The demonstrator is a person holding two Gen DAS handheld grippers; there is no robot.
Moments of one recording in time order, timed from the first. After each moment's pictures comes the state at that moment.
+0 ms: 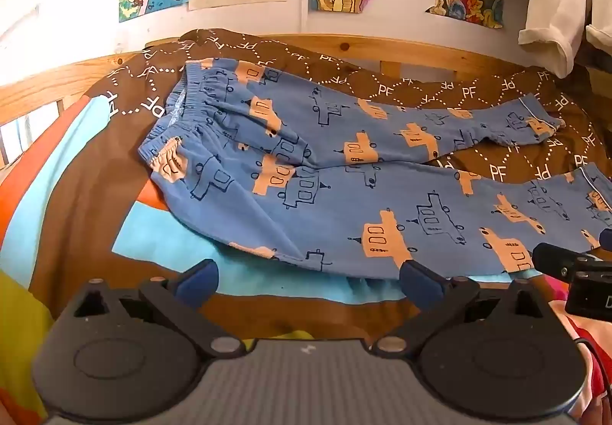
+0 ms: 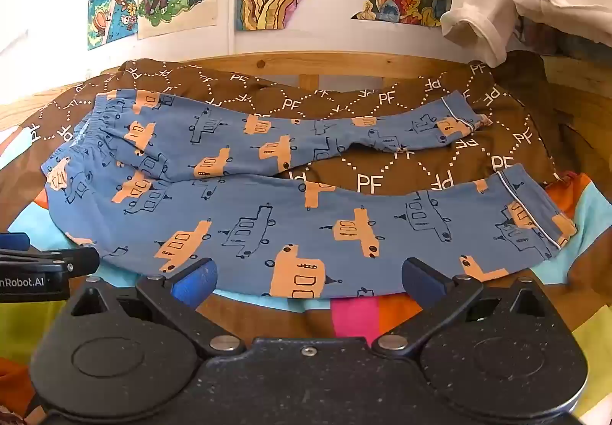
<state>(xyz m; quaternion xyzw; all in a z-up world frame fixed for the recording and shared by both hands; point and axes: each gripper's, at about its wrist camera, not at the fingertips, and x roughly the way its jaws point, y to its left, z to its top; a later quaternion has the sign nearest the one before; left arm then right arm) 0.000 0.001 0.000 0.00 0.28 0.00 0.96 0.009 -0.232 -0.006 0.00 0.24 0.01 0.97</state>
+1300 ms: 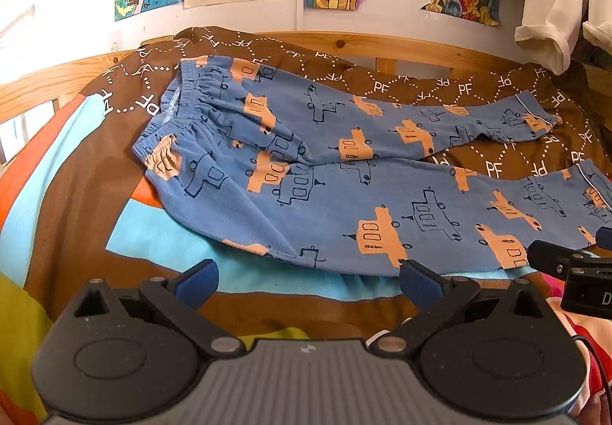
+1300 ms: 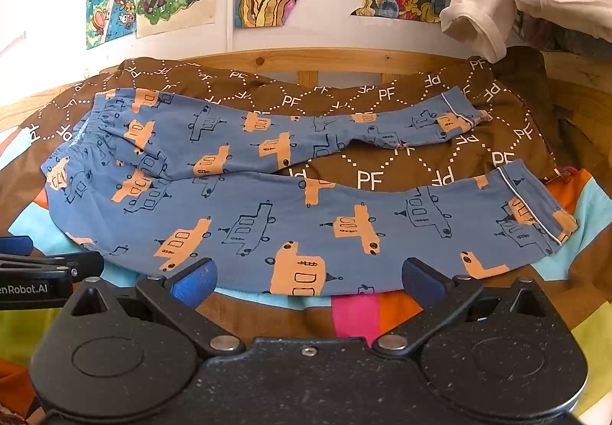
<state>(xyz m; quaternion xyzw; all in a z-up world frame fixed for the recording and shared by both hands) -0.001 -0.003 -0.001 0.01 0.28 -0.01 0.96 0.010 -0.232 -0.008 0.01 0.25 0.01 0.97</state>
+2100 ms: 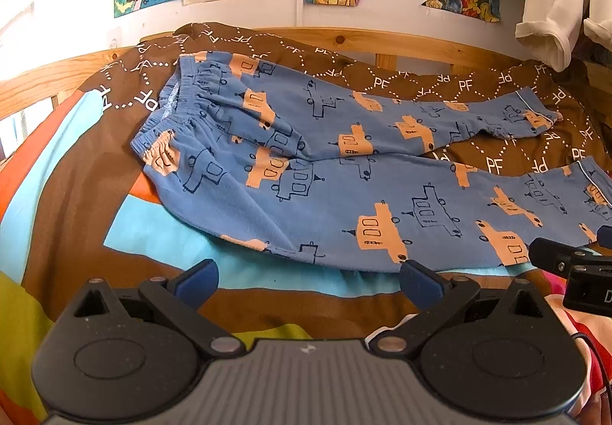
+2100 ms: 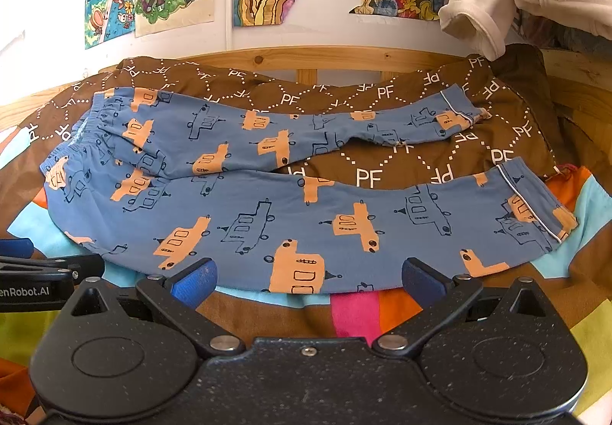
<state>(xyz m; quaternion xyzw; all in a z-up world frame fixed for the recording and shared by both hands) 0.001 -0.004 -0.005 0.01 0.28 -0.01 0.96 0.010 -0.232 -0.008 0.01 0.25 0.01 0.97</state>
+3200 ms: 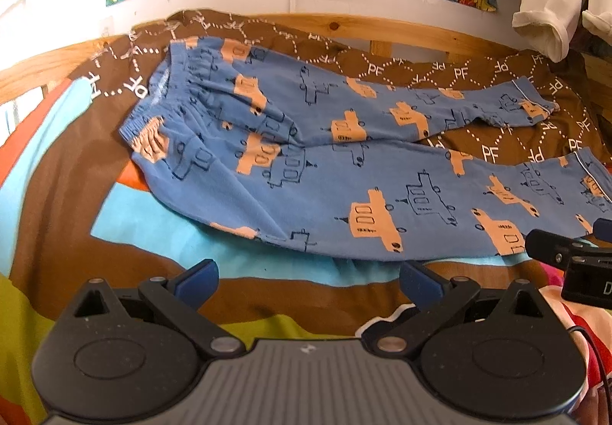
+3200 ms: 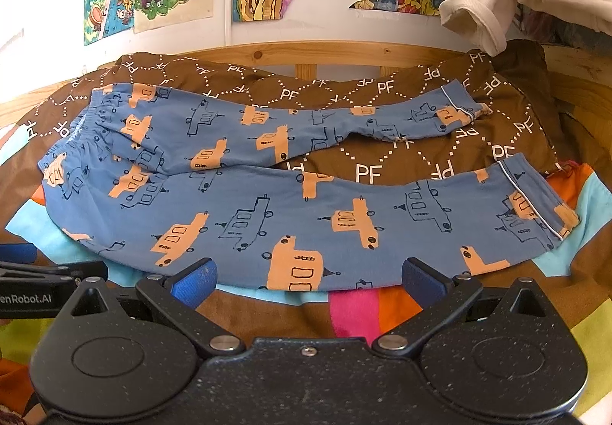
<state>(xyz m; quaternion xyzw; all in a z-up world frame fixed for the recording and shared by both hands) 0.005 -0.006 -0.009 0.00 0.31 -0.02 0.95 0.013 -0.233 -0.012 0.01 0.26 0.01 0.97</state>
